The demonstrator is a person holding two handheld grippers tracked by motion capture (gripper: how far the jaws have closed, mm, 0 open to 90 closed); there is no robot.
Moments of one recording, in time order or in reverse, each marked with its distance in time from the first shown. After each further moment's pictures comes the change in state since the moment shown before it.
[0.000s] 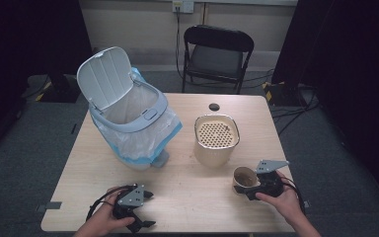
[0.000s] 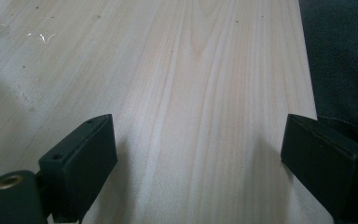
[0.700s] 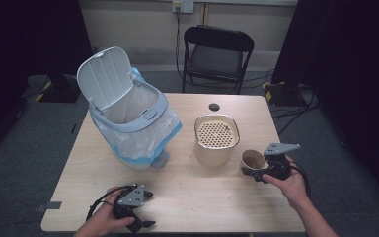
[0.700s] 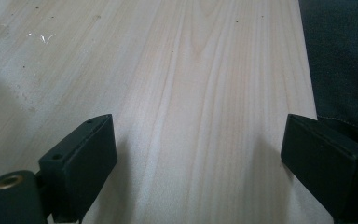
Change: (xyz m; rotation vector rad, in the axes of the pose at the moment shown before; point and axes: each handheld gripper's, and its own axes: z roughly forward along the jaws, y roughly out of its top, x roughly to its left) left arm 0.000 0.000 0.000 0.003 0.000 0.001; right arm -0.038 0.026 -0.017 -0.045 -0.066 0.061
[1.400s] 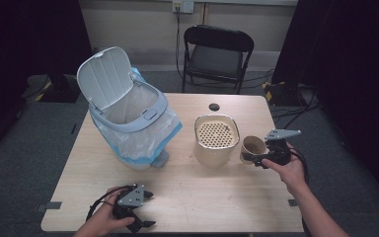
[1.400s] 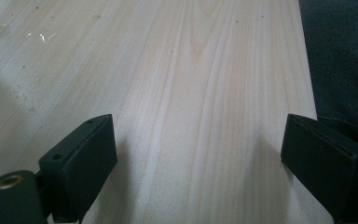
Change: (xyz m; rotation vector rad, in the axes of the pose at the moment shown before) left arm 0.000 0.000 0.000 0.000 -0.003 0.001; right arm -0.024 0.029 0.003 -0.031 -0.048 0.022
